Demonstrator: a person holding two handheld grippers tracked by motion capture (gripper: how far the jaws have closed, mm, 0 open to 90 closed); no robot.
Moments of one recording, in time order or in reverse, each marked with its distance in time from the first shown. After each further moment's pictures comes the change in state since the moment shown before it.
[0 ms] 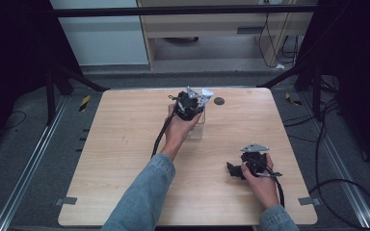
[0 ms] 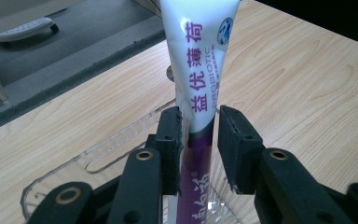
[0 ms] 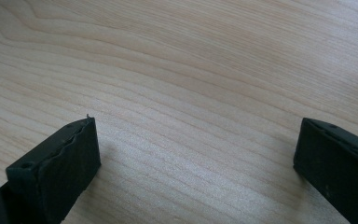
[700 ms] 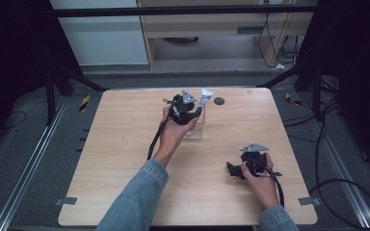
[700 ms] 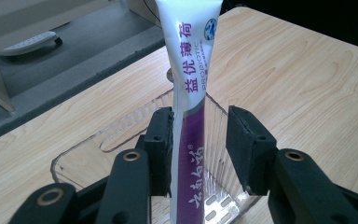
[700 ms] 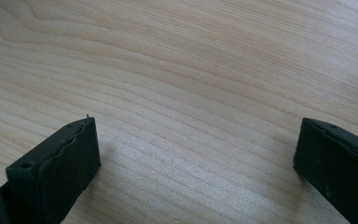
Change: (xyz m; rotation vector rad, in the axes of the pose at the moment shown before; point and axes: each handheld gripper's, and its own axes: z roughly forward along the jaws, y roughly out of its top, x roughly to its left) left arm -0.002 -0.008 -0.026 -0.038 -0.006 0.038; right arm 0.000 0.001 0.001 0.002 -0.003 0.001
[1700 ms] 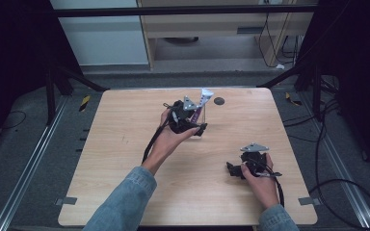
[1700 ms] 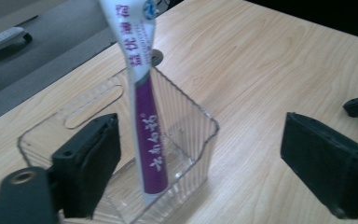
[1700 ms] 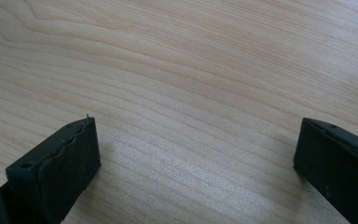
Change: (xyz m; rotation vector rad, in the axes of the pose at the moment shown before) left arm -0.022 -0.005 -0.025 0.047 -0.098 0.060; right arm 0.000 0.000 0.000 0.000 0.002 0.003
